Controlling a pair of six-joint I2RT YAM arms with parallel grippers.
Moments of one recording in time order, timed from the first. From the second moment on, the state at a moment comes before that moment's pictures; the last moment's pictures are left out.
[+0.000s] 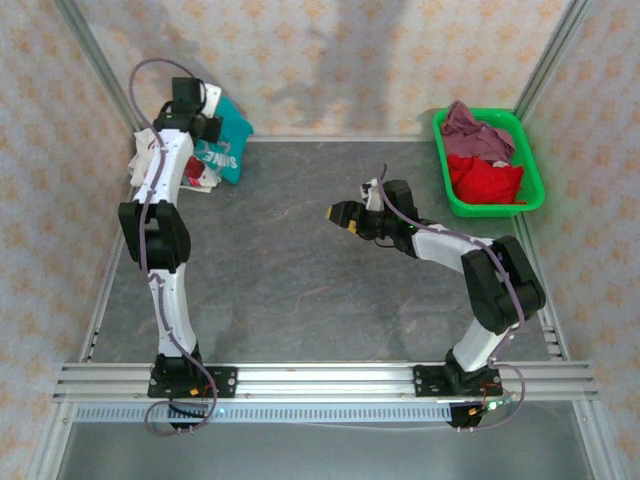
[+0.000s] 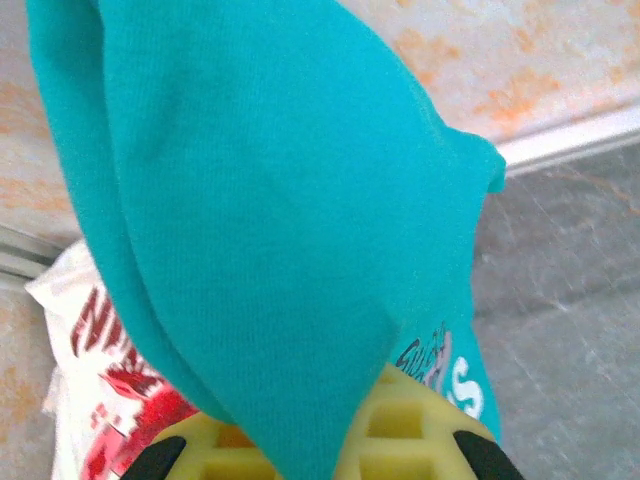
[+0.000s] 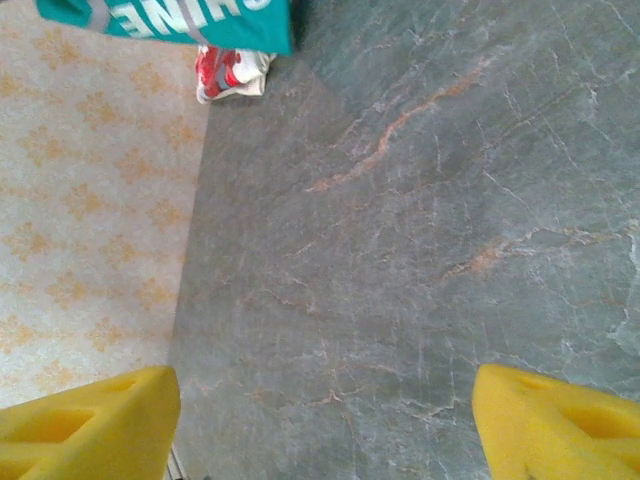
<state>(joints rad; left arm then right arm) 0.09 2.23 2.27 -0.72 -0.05 0.30 0.41 1.68 0.92 0.20 -0.63 0.77</state>
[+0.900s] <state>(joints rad) 0.35 2.58 2.65 -0.83 0.14 0.30 0.41 1.64 0.98 -0.08 -0.49 0.68</state>
